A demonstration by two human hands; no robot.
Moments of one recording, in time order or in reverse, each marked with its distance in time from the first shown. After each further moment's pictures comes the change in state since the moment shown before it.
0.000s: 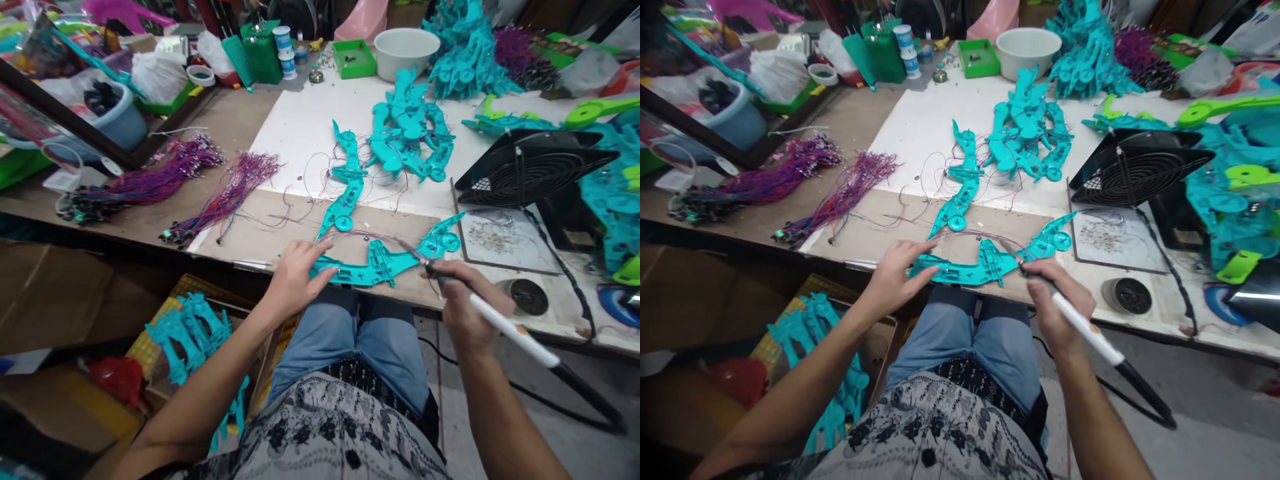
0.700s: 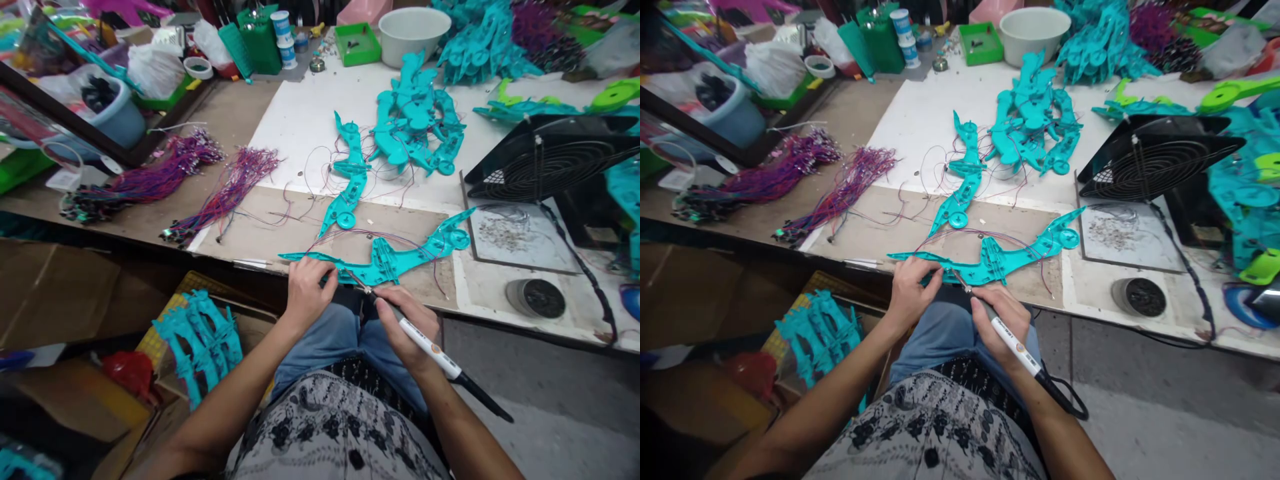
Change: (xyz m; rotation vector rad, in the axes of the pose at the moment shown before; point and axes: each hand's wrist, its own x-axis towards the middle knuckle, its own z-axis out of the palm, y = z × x) left_hand -0.019 0.007 0.046 0.100 0.132 -0.131; right_hand -0.047 -0.020 0.052 0.091 -0.166 -0.015
